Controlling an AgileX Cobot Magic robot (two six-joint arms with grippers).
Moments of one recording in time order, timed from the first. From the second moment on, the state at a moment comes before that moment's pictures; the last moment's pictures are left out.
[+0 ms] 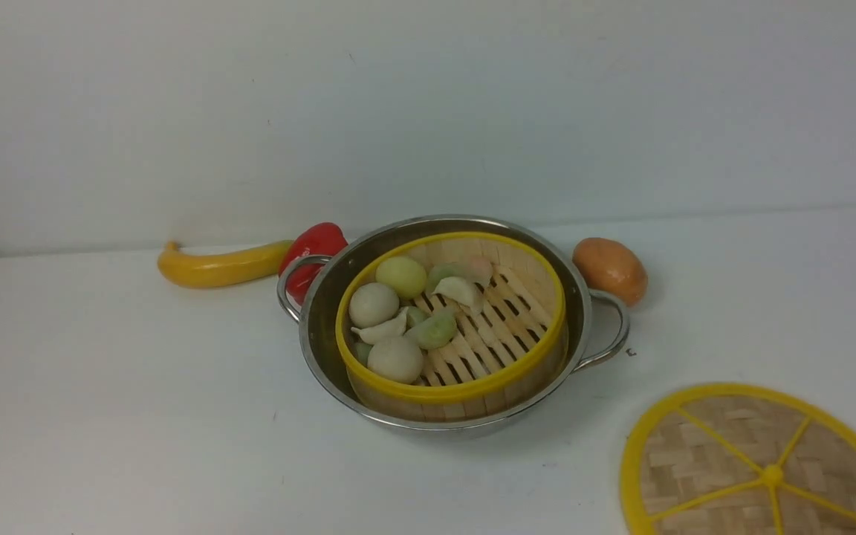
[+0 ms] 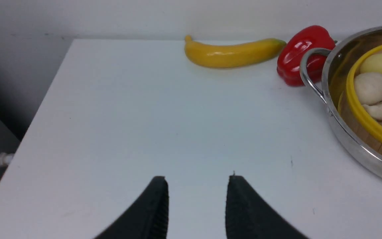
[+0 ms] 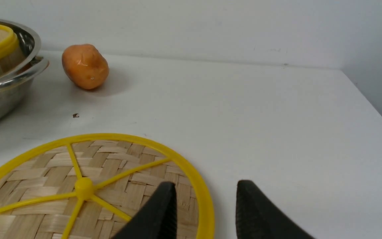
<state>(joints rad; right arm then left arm) -0.01 -0.01 0.02 -0.10 0.41 0.06 0.03 0.53 -0.58 0.09 0.63 -0.11</state>
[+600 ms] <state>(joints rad) -0.01 -0.01 0.02 -0.10 0.41 0.06 0.03 0.04 -0.15 0.11 0.55 -0.09</state>
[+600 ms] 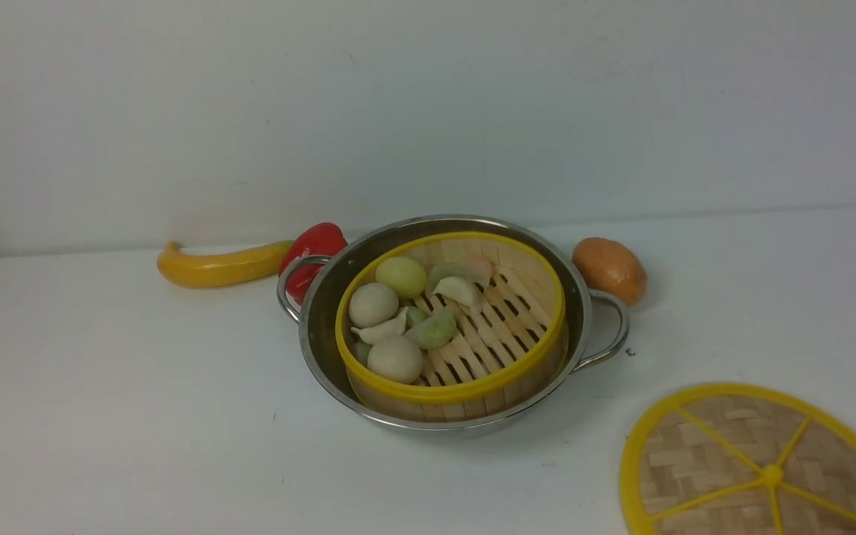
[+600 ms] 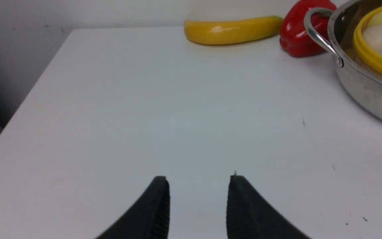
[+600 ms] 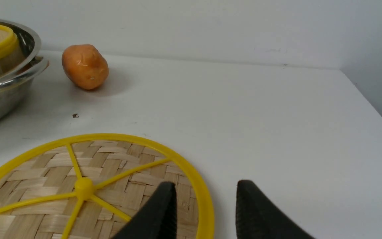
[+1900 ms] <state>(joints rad) -0.01 -0.01 0.02 -0.10 0.41 0.06 -0.04 -0.01 0.03 0.14 0.39 -0.17</state>
